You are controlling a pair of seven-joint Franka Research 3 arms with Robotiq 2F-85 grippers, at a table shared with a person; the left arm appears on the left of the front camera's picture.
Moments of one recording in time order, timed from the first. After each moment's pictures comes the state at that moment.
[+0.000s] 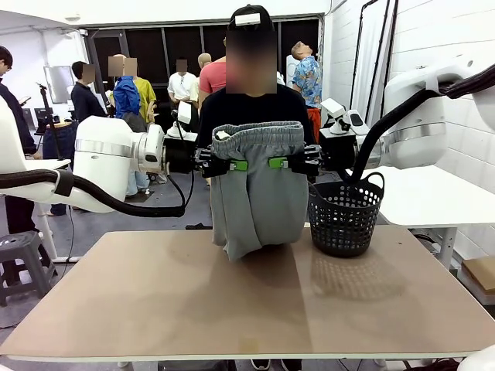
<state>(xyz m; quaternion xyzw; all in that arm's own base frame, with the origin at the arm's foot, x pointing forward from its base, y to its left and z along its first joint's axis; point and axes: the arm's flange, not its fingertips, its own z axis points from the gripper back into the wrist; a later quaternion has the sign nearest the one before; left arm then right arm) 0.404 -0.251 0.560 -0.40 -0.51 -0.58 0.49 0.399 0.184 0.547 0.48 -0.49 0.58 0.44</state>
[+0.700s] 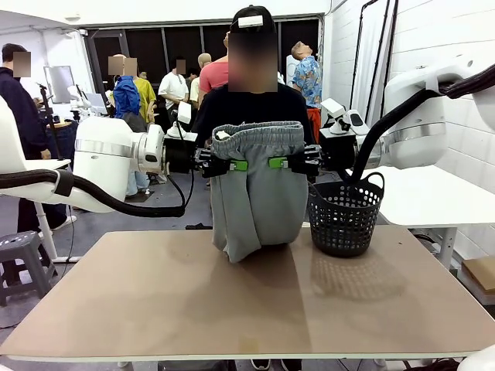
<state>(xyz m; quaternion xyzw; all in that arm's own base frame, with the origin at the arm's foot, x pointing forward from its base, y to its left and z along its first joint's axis) 0.404 -0.251 0.560 -0.40 -0.51 -0.58 0.49 0.399 0.184 0.547 0.48 -0.49 0.58 0.44</state>
